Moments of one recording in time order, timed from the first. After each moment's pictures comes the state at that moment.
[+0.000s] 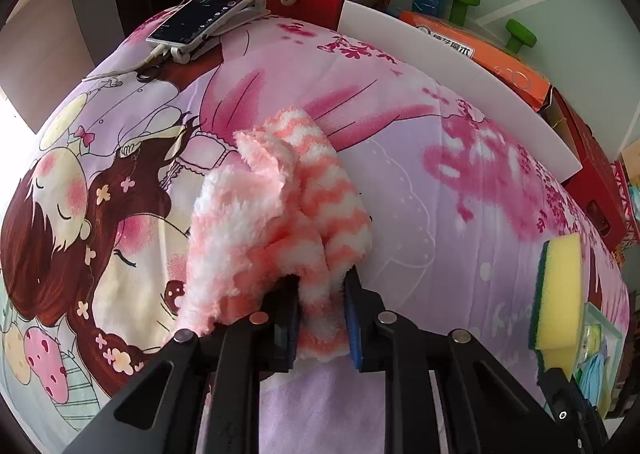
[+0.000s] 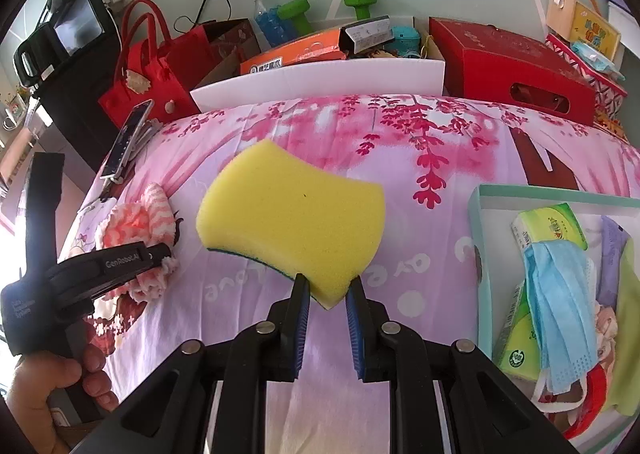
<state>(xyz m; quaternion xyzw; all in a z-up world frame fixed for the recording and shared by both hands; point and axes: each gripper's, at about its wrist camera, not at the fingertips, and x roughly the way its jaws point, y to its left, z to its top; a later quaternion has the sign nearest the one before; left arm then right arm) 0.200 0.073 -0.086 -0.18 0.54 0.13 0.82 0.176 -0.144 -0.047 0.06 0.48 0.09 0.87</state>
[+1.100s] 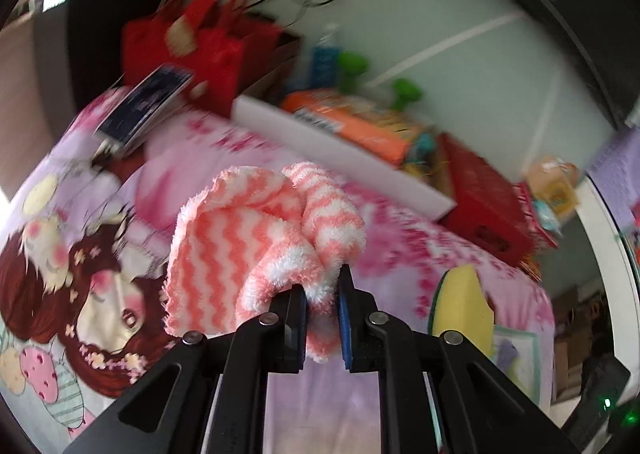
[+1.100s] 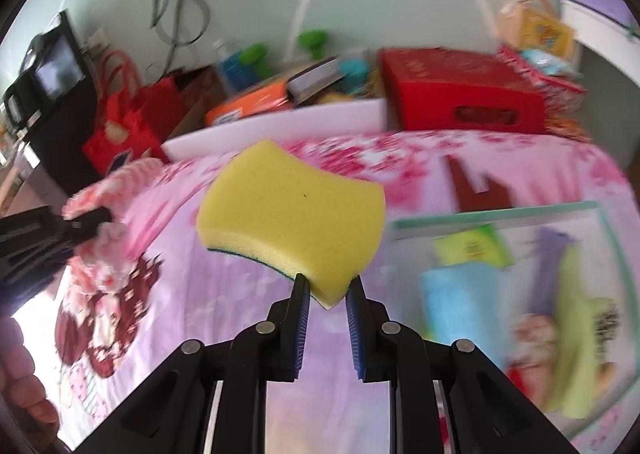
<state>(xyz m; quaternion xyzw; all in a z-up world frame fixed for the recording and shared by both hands) 0.186 0.038 0.017 -0.22 0.44 0.02 0.87 0.156 -0.204 -0.006 0.09 0.43 0.02 0.90</state>
